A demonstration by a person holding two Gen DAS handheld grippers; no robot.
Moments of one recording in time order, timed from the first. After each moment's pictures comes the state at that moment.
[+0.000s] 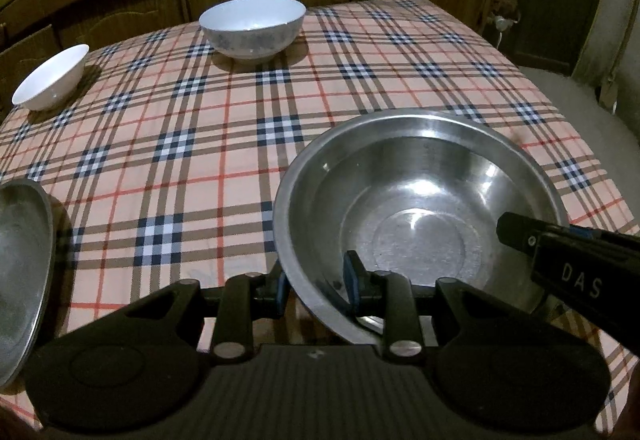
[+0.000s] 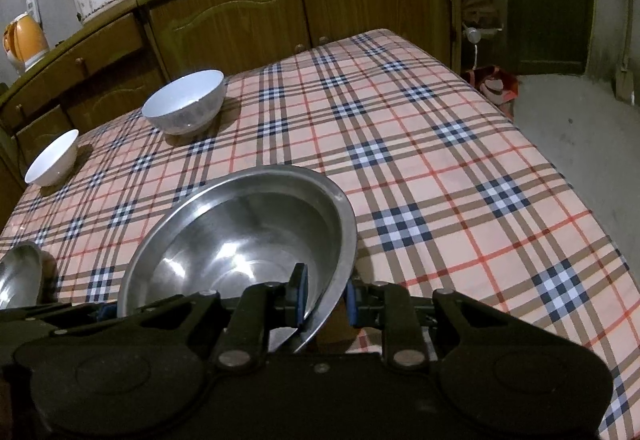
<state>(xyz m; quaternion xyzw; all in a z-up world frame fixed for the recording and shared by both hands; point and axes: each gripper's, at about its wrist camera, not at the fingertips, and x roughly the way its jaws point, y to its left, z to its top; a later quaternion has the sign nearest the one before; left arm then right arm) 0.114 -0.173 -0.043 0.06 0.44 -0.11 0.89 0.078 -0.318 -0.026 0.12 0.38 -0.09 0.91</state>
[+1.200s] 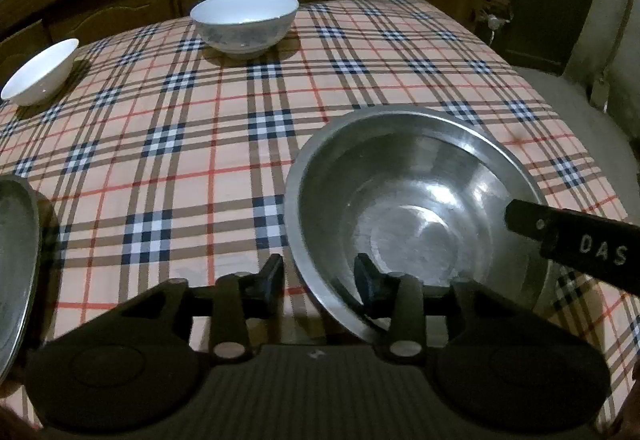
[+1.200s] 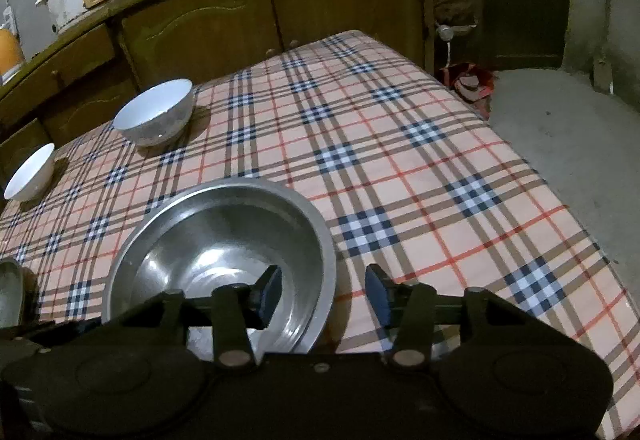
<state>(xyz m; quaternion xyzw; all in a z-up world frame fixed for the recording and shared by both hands) 0.115 -0.172 -0.046 0.05 0.44 -0.12 0.89 0.076 -0.331 -0.023 0.13 0.38 -0.13 0.91</state>
